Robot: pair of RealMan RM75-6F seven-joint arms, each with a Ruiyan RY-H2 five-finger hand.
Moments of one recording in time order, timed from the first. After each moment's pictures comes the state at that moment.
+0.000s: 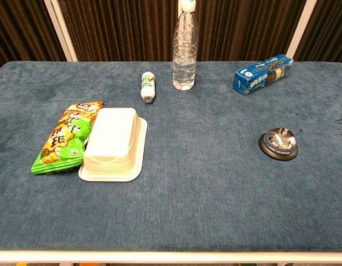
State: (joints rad) left arm -0.15 -1.16 -0.02 -1.61 1.57 1.47 0.07; right arm 0.04 -1.16 0.08 -1.57 -1.45 1.50 -0.17
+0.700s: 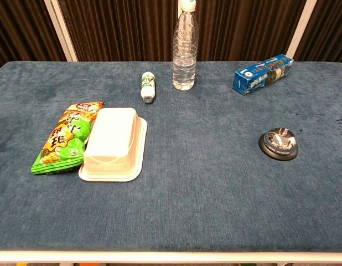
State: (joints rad) left arm -0.15 -1.16 -0.02 -1.61 1.56 1.46 0.08; right arm 0.06 -1.18 0.08 -1.60 -1.45 1.48 -0.22
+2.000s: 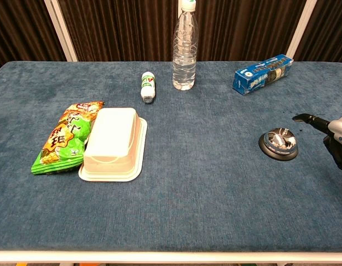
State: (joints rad) left arm -0.15 -1.17 -0.01 -1.54 1.54 1.45 0.03; right arm 0.28 -1.50 0.04 -1.50 -1.42 1.17 -0.60
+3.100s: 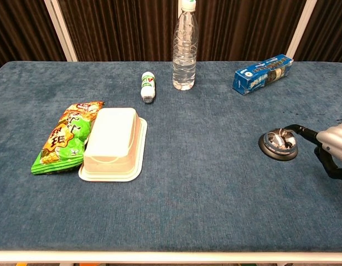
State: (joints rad) left arm -0.14 -1.16 -0.01 -1.53 1.53 1.45 0.01; right arm 0.32 -1.53 0.01 -1.47 -1.34 1.12 -0.62
